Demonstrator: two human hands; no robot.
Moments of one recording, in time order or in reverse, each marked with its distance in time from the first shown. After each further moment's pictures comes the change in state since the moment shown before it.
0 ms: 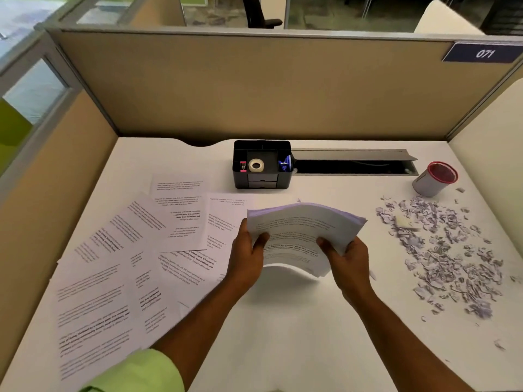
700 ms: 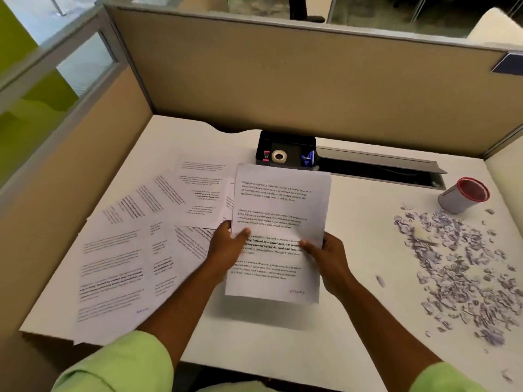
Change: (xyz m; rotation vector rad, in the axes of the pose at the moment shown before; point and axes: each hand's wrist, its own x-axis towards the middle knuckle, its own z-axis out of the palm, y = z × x) left_hand -0.017 -0.030 -0.052 -0.091 0.116 -0.342; right_hand -0.004 0.007 0.035 0.080 -0.358 0.294
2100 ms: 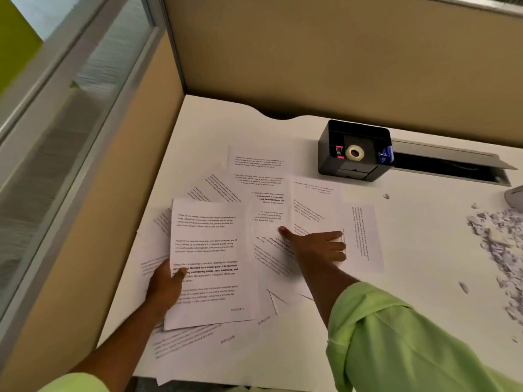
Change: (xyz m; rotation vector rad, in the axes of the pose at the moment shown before) left_hand 0.105 -0.147 -0.312 0.314 0.126 -0.259; right_hand 0.098 0.036 0.289 -0.913 0.566 0.688
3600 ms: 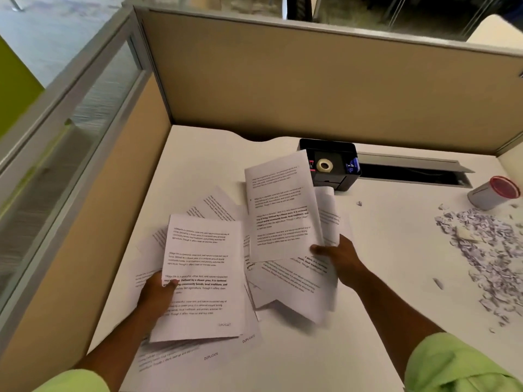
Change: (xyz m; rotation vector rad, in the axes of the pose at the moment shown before) left_hand -0.015 0.019 0.003 0.065 -0.008 0.030; right_hand 0.060 0.101 -0.097 0.785 -0.548 -0.593
